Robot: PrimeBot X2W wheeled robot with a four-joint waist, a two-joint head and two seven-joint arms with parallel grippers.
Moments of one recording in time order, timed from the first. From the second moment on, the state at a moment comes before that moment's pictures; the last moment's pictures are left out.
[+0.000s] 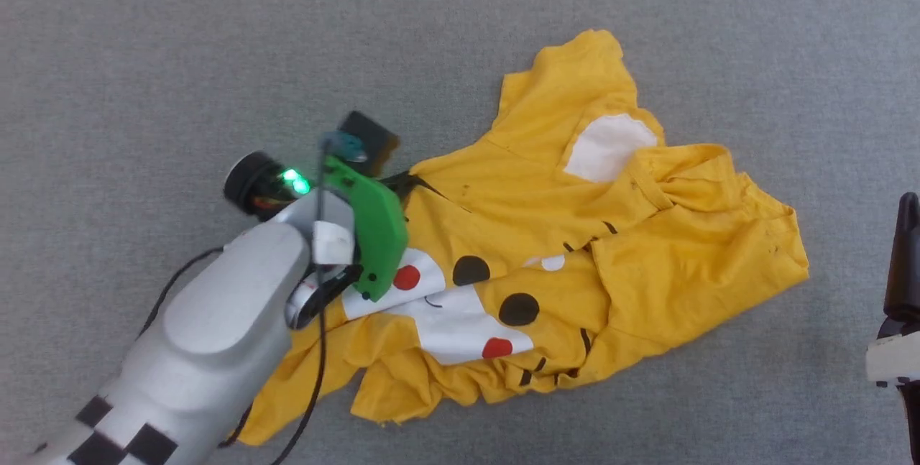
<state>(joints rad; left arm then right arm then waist) -0.77 0.39 -0.84 0.40 -0.63 -0.08 0.32 -0.03 -0.05 -0.36 -0.20 0.20 0.13 0.03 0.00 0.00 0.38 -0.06</state>
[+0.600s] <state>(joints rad) -0.04 0.62 -0.60 -0.06 -0.87 0.35 0.20 0.02 -0.05 -0.35 -0.20 0.21 0.13 0.05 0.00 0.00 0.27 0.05</state>
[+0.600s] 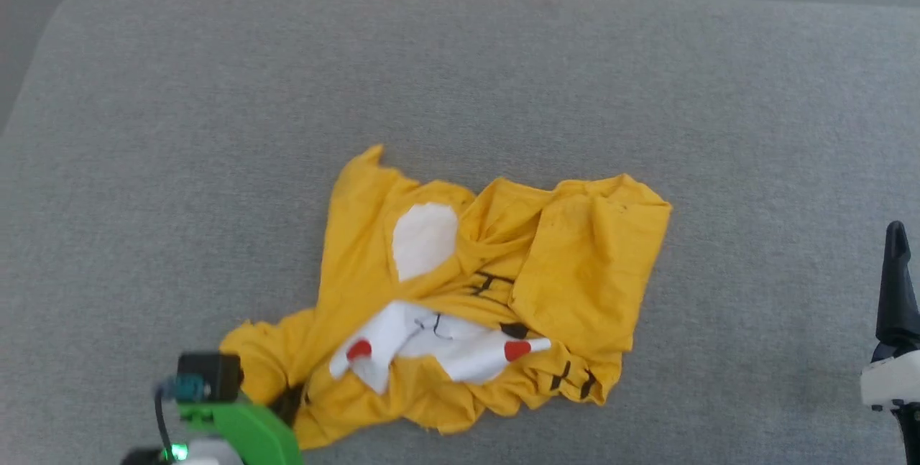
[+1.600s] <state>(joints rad) 0.01 0.32 -0.29 -0.20 -0.33 0.43 -0.26 0.11 -0.05 -0.25 -0.16 0.21 0.13 0.08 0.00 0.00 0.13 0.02</state>
